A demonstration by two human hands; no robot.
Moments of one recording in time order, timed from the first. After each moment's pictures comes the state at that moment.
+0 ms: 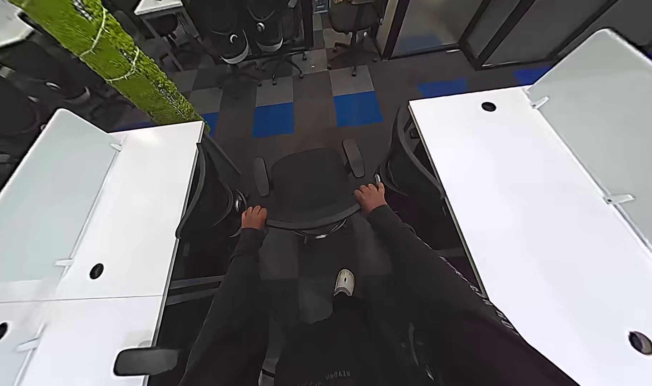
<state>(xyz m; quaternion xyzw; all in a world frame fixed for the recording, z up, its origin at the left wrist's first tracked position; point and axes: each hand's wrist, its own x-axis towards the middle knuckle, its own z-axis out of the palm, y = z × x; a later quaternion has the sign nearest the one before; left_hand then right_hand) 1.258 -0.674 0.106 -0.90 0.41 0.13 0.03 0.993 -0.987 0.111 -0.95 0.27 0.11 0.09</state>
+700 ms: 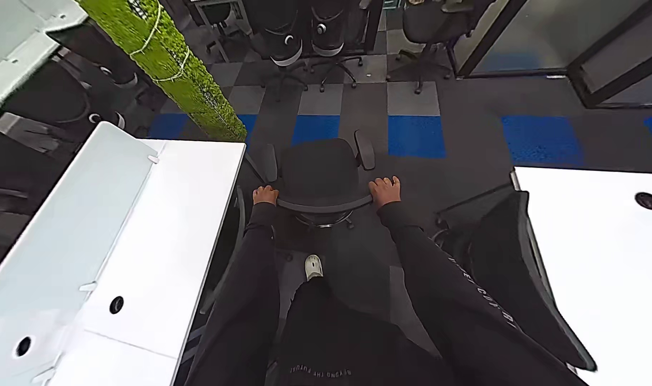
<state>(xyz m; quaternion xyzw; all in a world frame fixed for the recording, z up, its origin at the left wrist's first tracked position) 1.662 -0.837 0.117 -0.94 0.25 0.21 0.10 1.421 -1.140 0.109 -0.96 0.23 0.10 0.07</state>
